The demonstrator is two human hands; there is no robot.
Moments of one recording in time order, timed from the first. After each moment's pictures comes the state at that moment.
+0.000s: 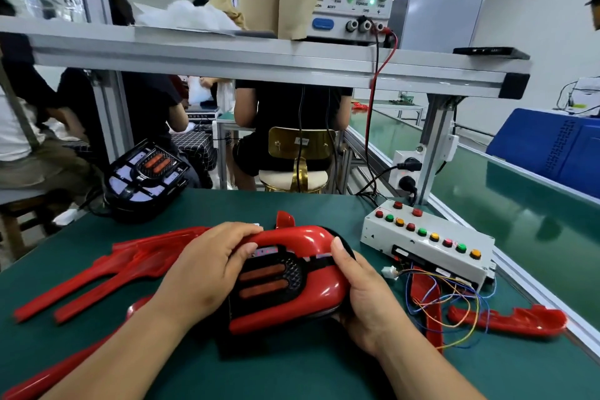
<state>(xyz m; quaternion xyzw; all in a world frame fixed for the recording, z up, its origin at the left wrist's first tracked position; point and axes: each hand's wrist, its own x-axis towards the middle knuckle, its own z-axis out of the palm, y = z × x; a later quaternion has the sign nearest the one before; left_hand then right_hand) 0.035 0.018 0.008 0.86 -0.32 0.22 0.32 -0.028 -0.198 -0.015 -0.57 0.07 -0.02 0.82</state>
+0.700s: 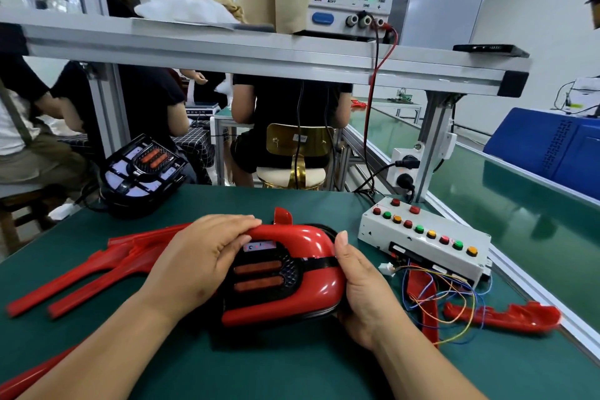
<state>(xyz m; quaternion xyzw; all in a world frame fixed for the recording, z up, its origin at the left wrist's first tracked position) 0.036 0.024 0.011 0.86 -0.34 0.25 0.30 -0.026 -0.199 -0.016 -0.57 0.06 -0.04 0.82</state>
